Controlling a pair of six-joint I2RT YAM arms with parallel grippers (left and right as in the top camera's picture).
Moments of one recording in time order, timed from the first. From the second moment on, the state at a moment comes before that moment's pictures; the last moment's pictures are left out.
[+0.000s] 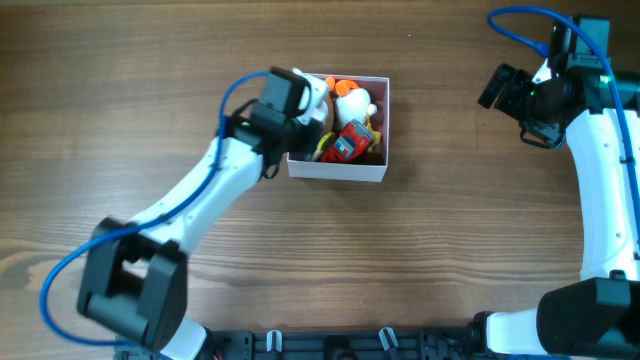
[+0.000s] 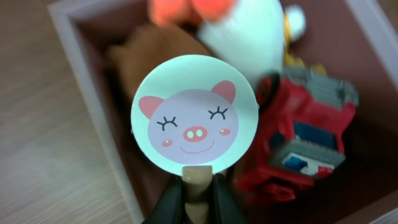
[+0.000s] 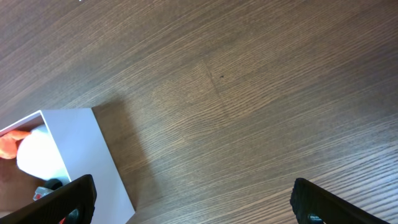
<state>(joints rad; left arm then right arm) -0.47 1.73 1.21 -0.45 0.06 0.02 -0.11 1.60 1.54 -1.08 -0.01 0.40</state>
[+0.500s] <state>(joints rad) -0.52 1.75 1.21 -0.47 0.06 0.09 -0.11 1.60 1.54 -1.08 -0.01 0.40</state>
